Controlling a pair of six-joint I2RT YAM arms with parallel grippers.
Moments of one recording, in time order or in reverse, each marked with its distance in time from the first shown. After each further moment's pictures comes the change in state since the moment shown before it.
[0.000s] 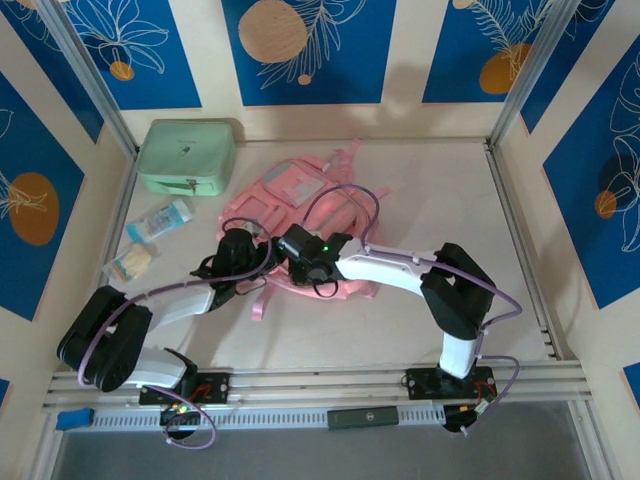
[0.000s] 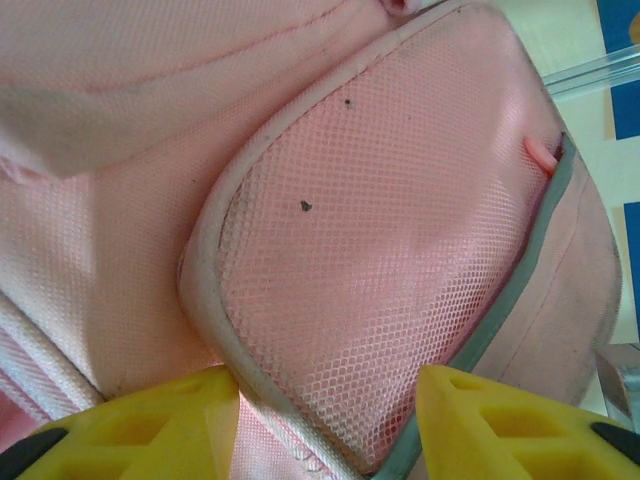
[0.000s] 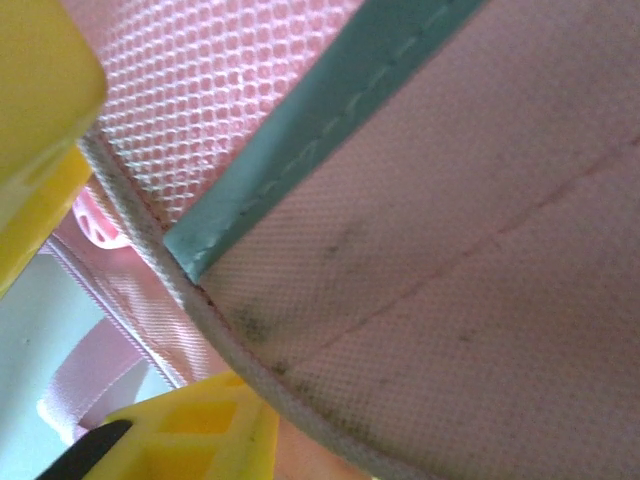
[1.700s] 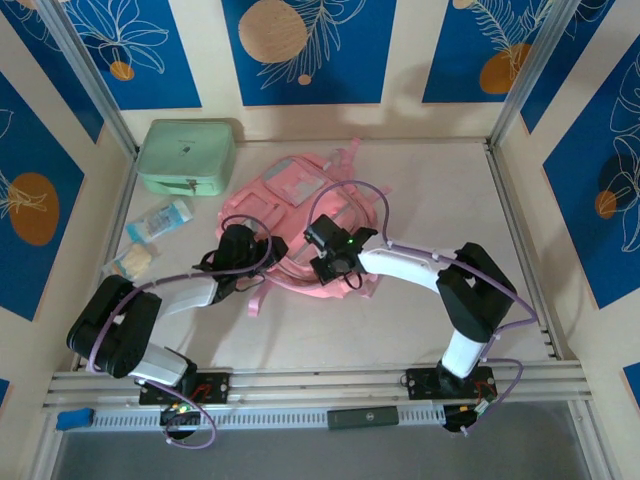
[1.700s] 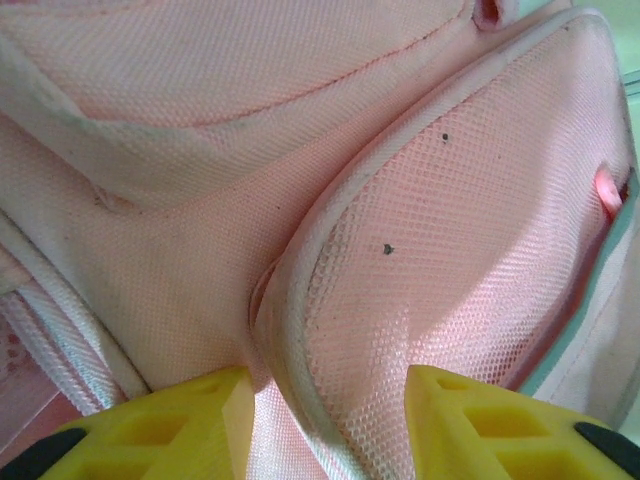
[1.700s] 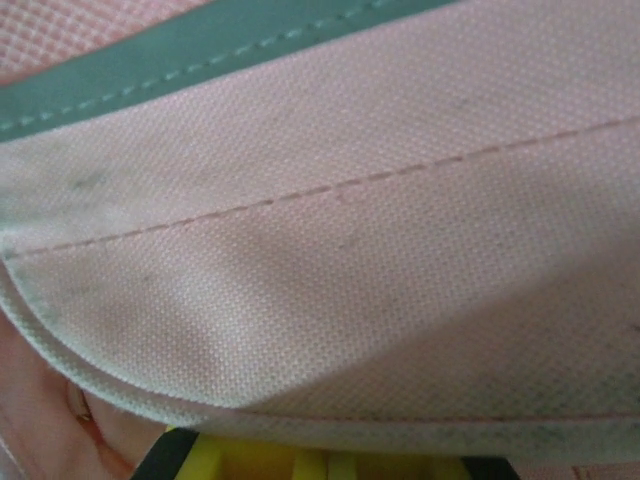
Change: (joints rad) left arm 0.043 0.066 0.043 -0.062 -0.017 0.058; right arm -0.114 -0.098 -0.146 0.043 -0.003 -0.601
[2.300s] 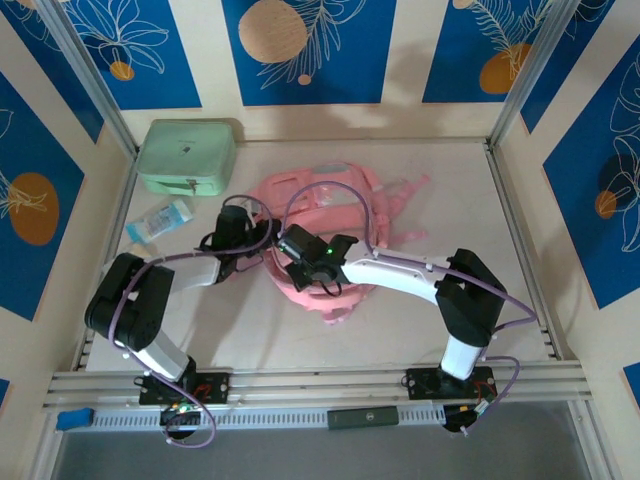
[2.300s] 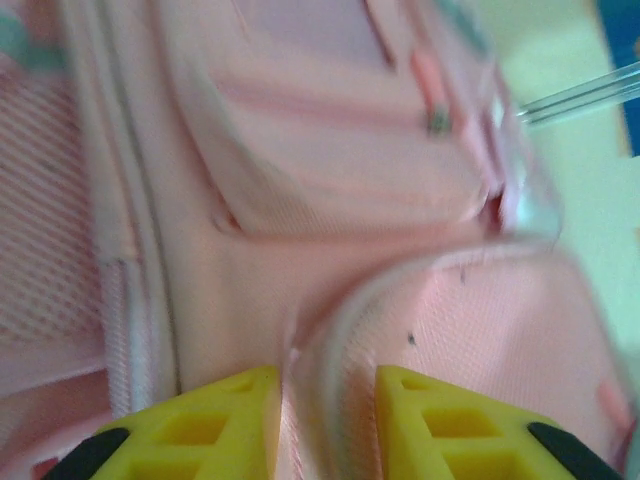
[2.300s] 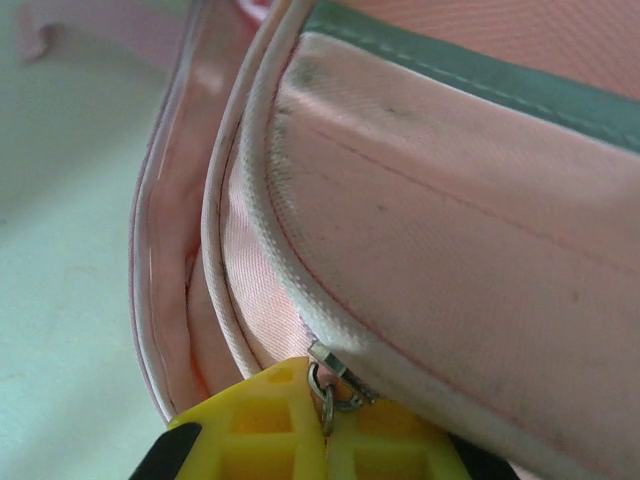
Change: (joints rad) left arm 0.125 0.160 0.134 0.140 0.167 0.107; right arm 0.159 0.023 0.152 -0.051 0.065 0.129
